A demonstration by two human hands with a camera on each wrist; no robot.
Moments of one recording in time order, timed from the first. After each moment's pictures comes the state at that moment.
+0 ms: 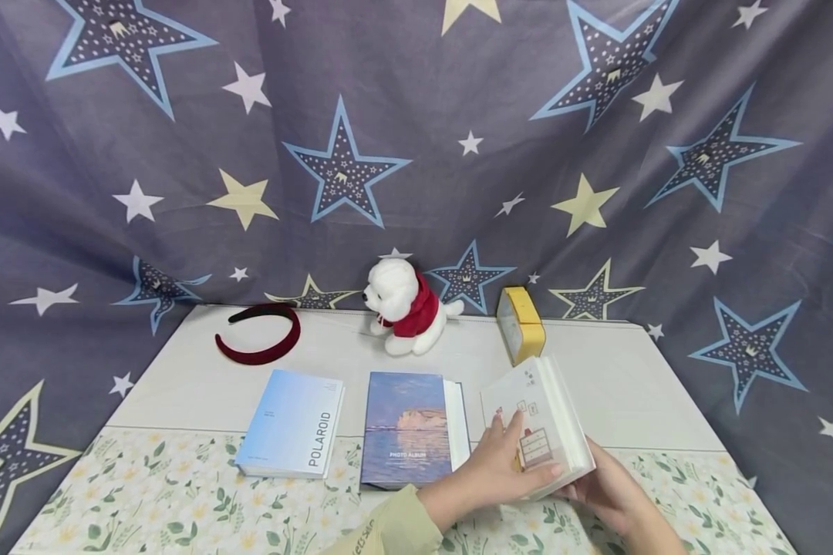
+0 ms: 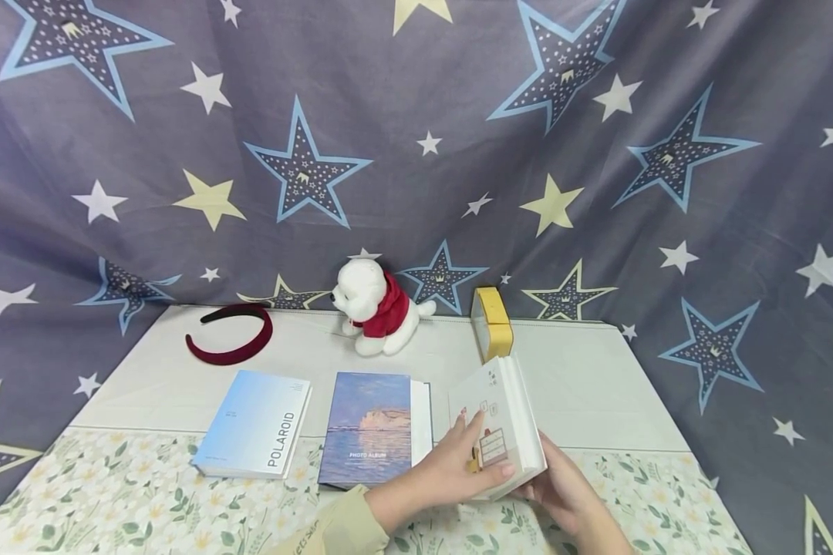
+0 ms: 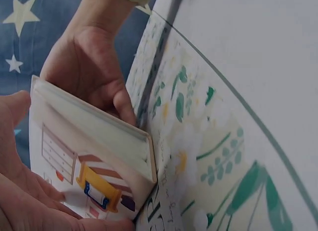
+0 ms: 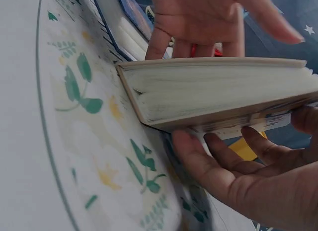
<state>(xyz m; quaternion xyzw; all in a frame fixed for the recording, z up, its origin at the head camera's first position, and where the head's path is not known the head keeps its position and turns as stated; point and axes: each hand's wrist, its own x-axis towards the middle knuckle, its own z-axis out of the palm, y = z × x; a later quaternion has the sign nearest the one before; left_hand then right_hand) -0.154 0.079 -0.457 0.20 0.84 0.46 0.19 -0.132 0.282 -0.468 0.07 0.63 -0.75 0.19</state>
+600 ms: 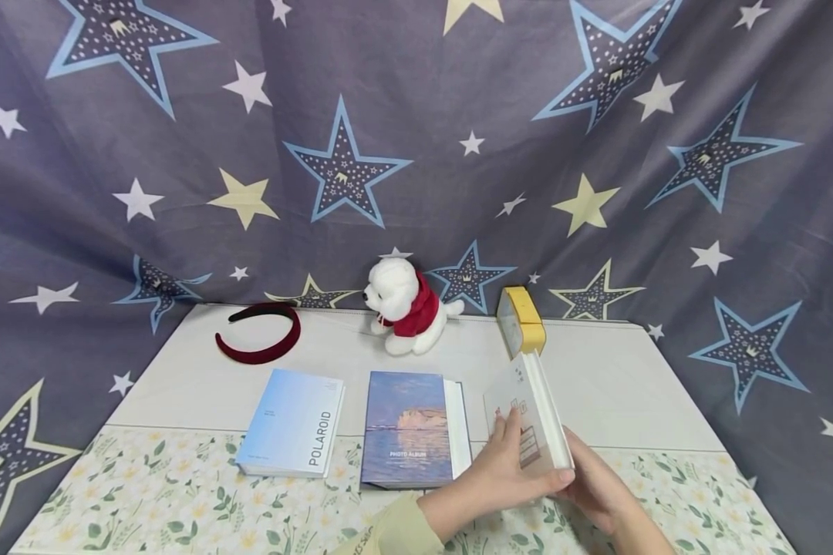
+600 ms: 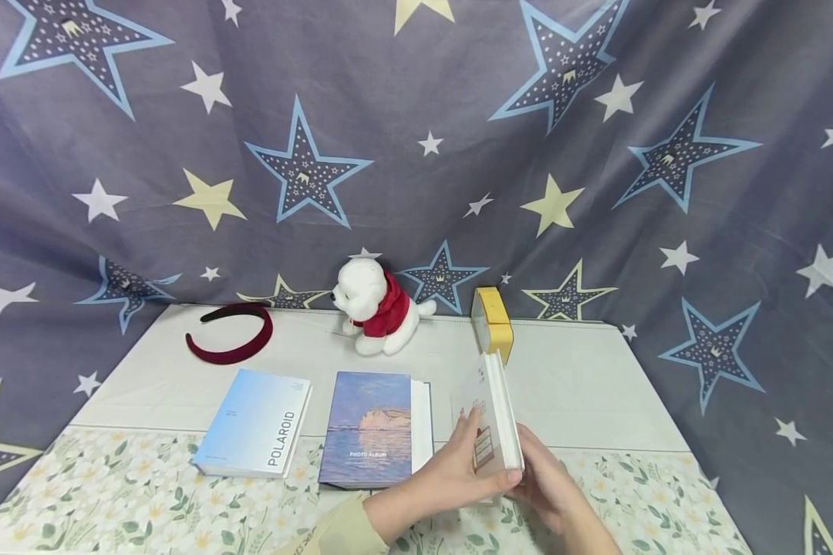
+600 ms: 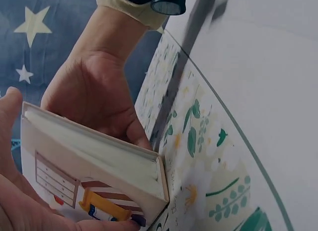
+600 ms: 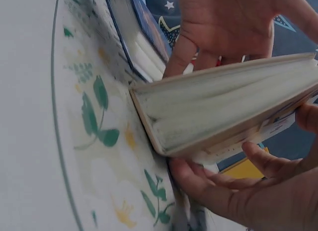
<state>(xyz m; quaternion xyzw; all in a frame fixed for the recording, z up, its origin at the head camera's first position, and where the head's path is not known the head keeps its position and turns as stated) -0.145 0.081 -0.449 0.20 0.82 0.51 0.18 -0.136 0.255 -0.462 0.10 0.70 -0.69 0.15</state>
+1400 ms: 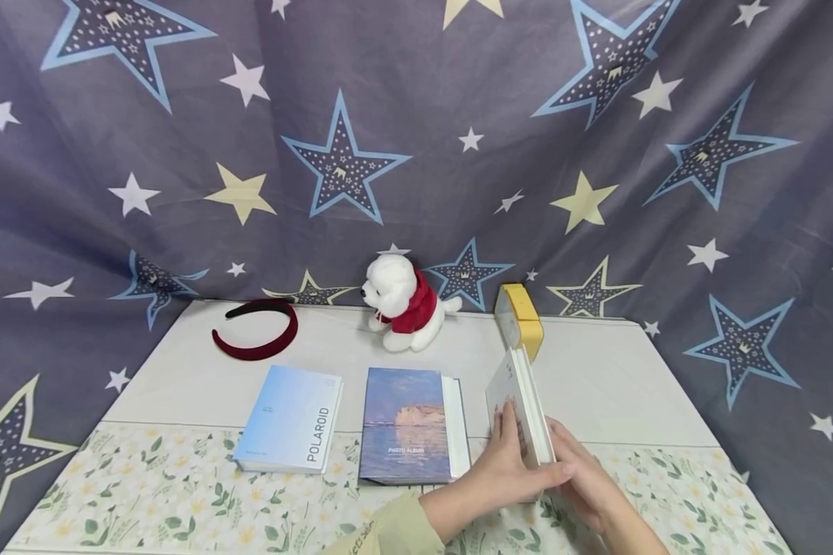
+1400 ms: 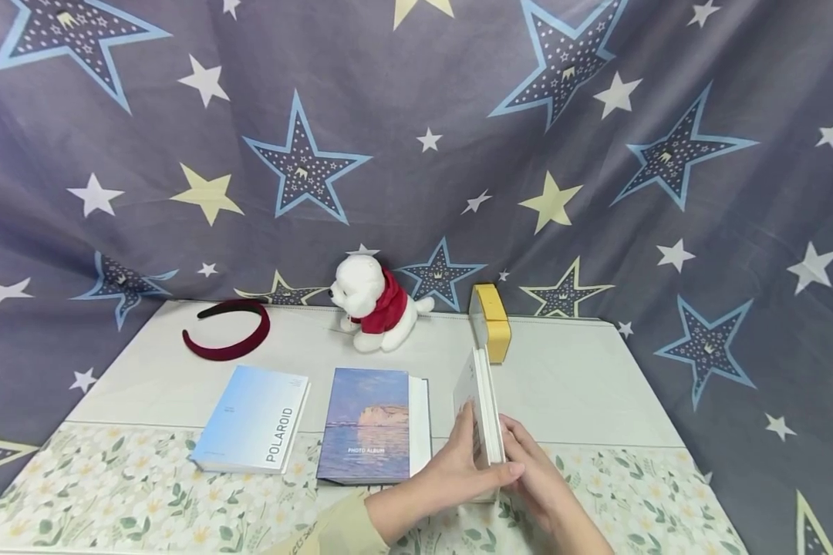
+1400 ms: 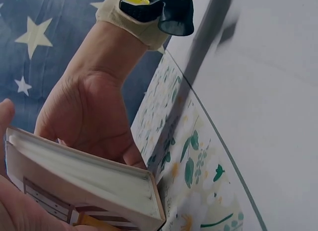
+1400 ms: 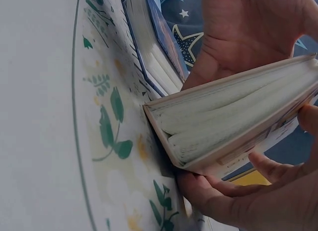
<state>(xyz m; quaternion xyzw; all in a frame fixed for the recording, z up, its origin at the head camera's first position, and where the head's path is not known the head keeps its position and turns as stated) -0.143 0.083 -0.448 0.20 0.76 0.58 0.21 -0.131 0.244 -0.457 0.09 0.73 -0.66 0.15</state>
